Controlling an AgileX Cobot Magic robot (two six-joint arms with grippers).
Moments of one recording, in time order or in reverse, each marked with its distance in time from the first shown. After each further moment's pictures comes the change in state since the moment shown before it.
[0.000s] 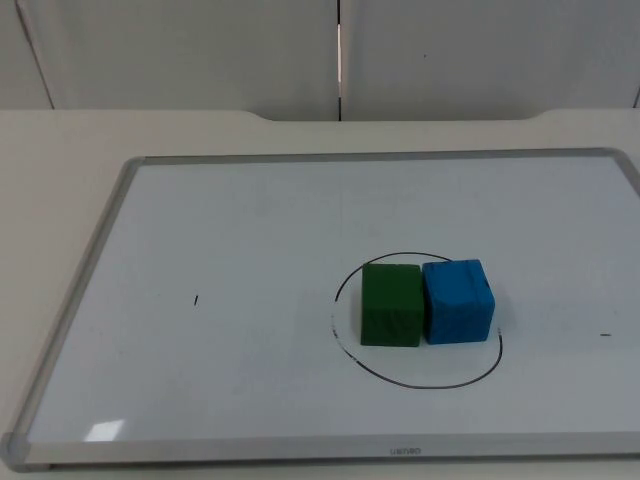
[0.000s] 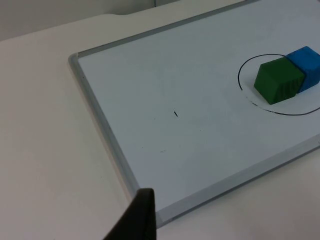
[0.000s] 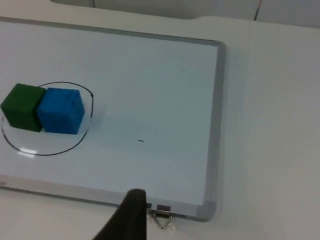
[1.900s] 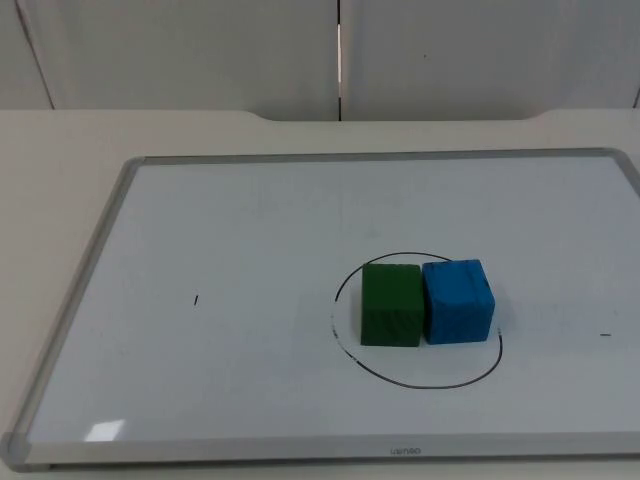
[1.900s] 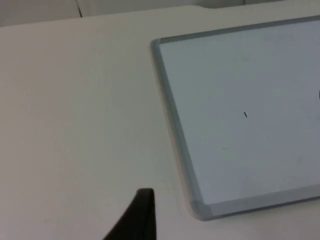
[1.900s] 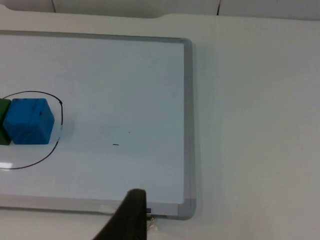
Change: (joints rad) right arm -0.099 0.000 0.000 0.000 -0.001 0.005; left arm 0.289 0.000 0.000 0.000 0.000 0.000
